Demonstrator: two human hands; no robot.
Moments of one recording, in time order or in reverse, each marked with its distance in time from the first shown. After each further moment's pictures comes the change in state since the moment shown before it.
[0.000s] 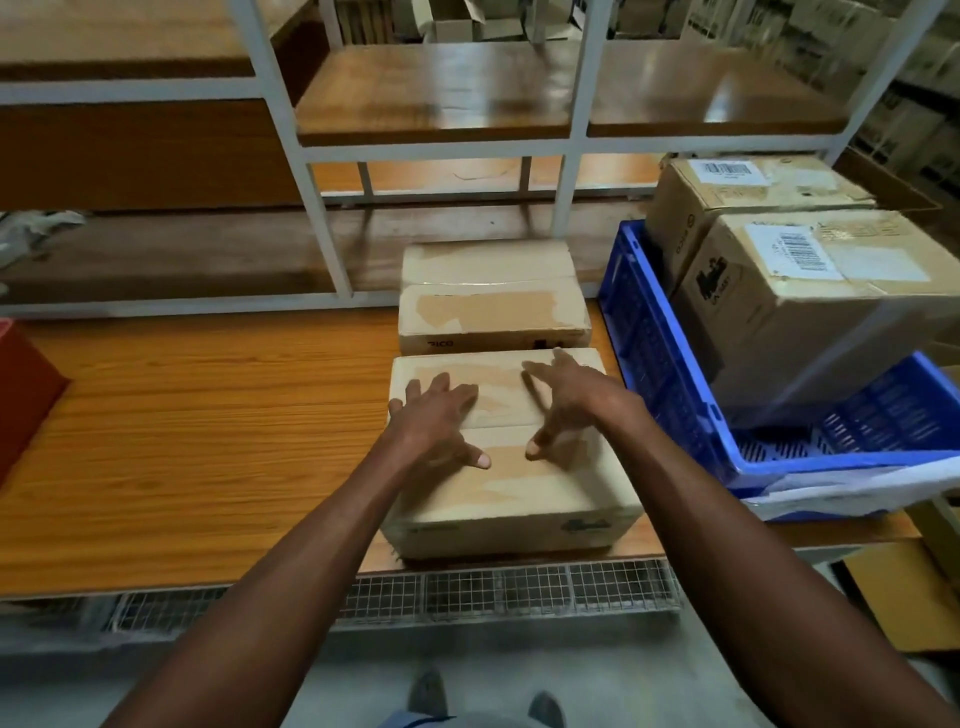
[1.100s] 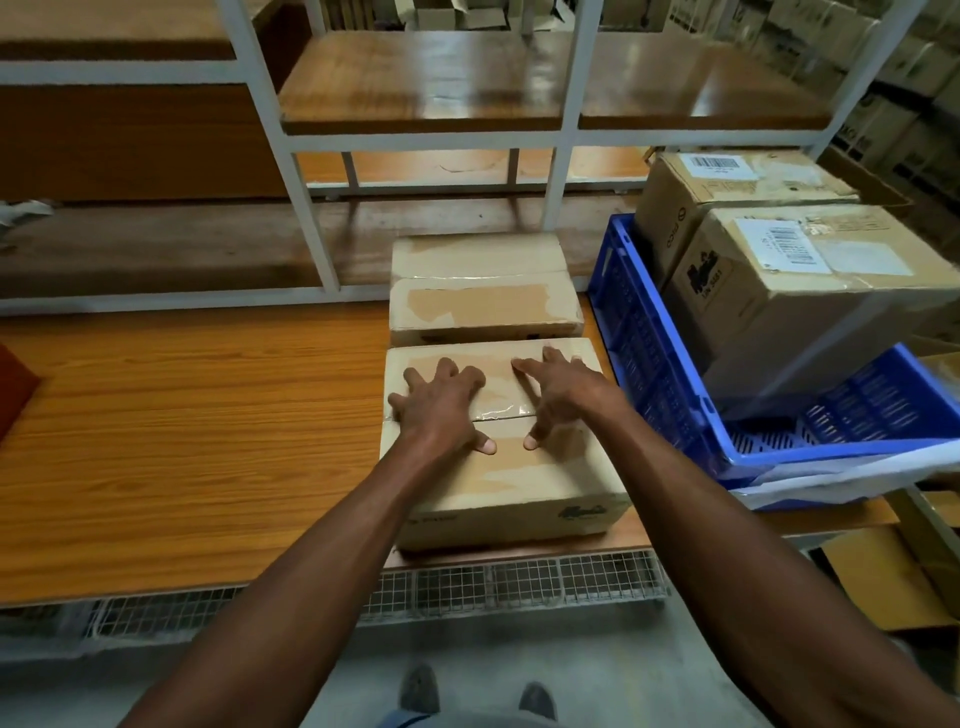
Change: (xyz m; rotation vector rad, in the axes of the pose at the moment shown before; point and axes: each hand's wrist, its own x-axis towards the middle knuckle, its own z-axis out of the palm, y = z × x) left_hand 0.011 0.018 0.009 -0.031 0.172 -0.028; right_hand 0.017 -0.002 0.011 0.009 0.027 -0.005
